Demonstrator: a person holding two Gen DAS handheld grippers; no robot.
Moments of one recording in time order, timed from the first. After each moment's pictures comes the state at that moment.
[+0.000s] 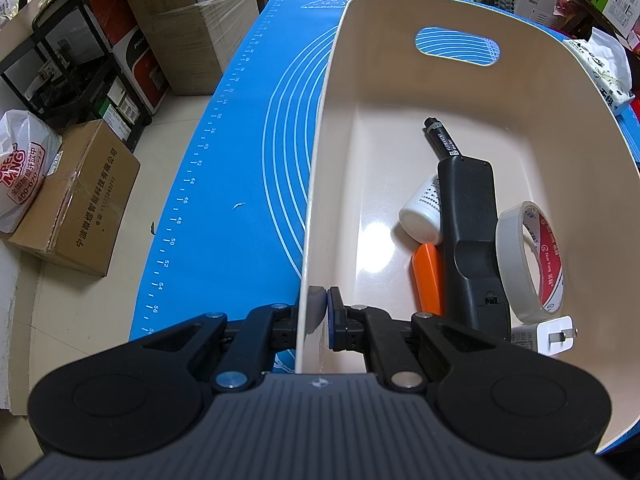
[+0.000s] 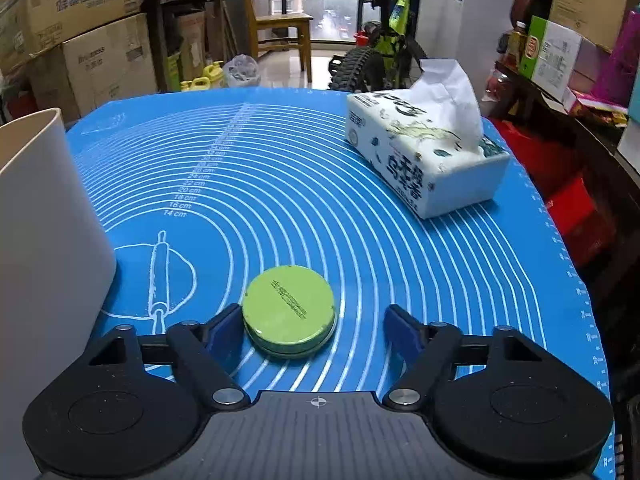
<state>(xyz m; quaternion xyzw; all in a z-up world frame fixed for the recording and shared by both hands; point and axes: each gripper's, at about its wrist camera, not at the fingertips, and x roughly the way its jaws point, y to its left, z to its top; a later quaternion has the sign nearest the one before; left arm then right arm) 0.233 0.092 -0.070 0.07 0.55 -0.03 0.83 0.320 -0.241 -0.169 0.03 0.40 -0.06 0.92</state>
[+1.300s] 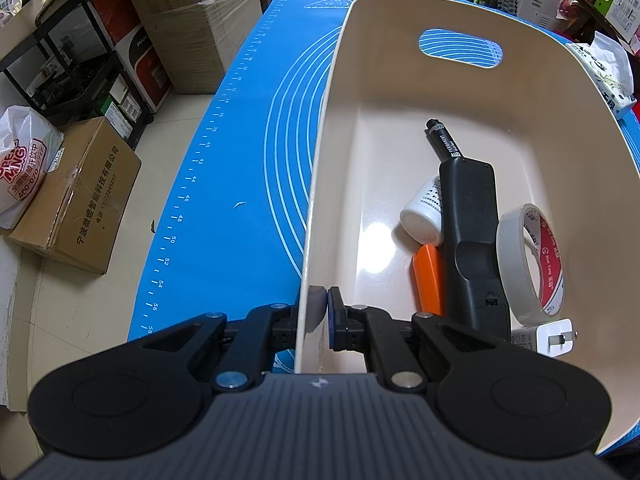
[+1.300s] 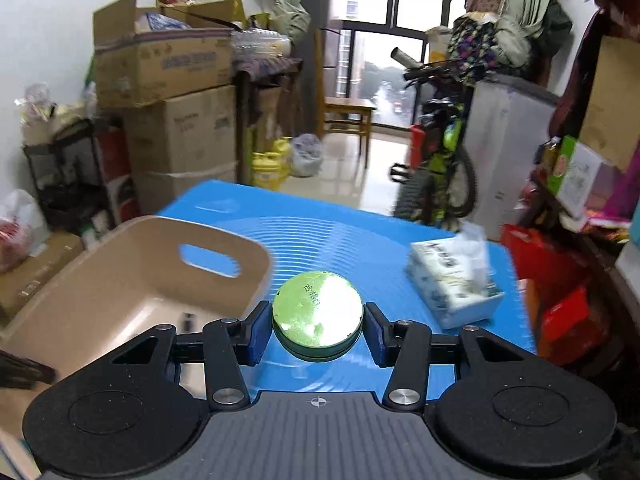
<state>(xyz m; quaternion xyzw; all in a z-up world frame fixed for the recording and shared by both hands) 0.235 0.093 -0.070 0.06 0.55 -0.03 0.83 0.223 -0.159 -0.020 -0.02 0.30 0.02 0.95</state>
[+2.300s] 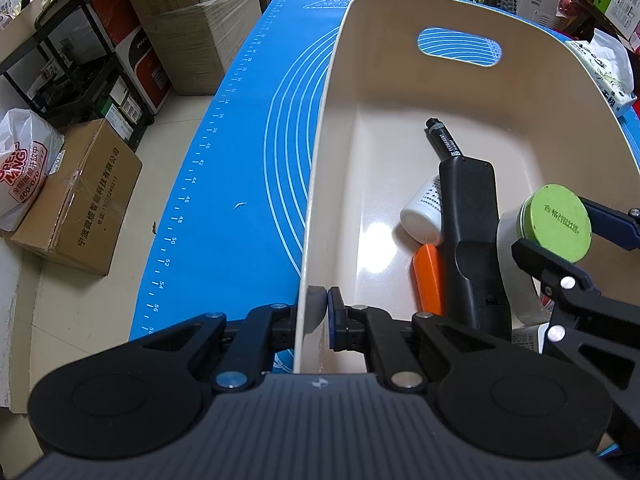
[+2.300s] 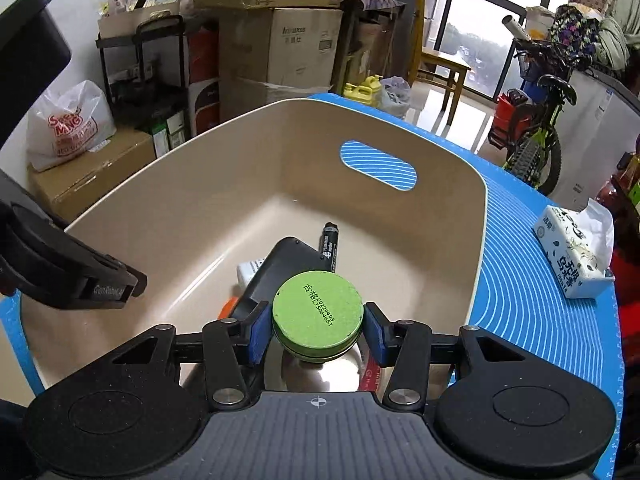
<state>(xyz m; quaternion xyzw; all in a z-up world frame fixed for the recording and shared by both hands) 0.236 0.092 -0.069 0.07 0.55 -0.03 0.83 0.217 -0.032 -0.082 -0.10 0.39 0.10 0.91</state>
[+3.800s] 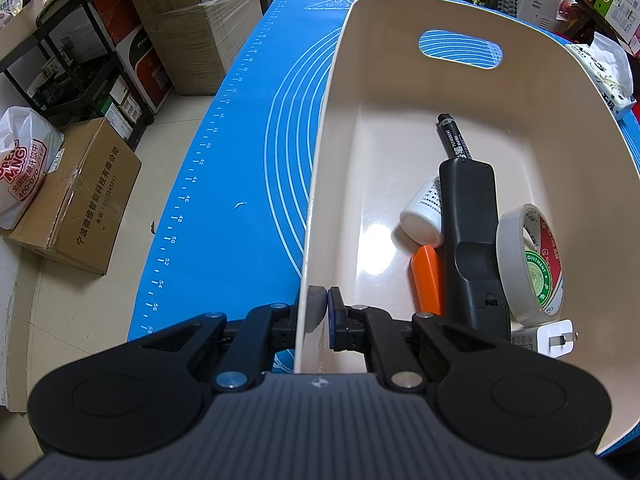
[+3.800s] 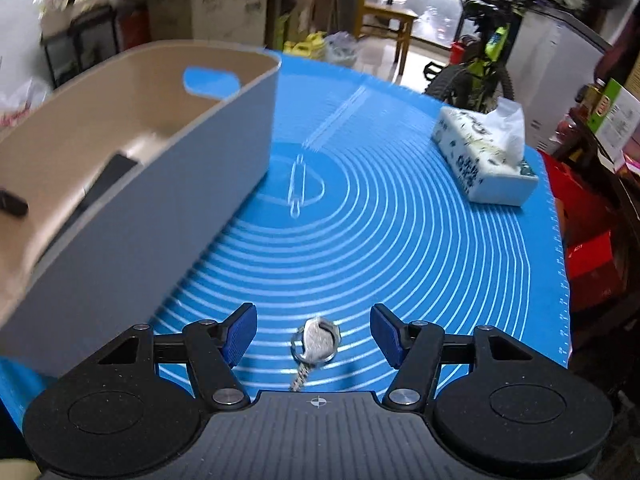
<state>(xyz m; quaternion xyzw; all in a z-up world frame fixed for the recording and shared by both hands) 0.235 0.092 -0.070 0.07 0.55 -0.03 0.83 0.208 -0.185 -0.117 -0.08 0.44 0.06 0.89</state>
